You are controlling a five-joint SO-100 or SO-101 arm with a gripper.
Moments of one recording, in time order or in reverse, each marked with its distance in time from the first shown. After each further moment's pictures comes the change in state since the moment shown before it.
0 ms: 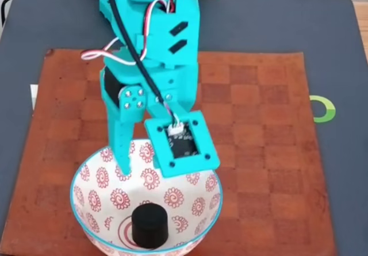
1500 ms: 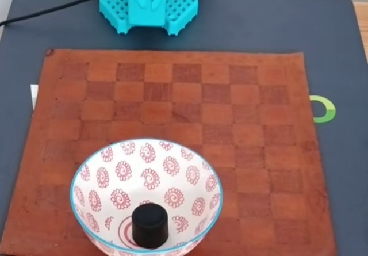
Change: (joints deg) arm 0.1 103.6 95.3 -3.7 21.5
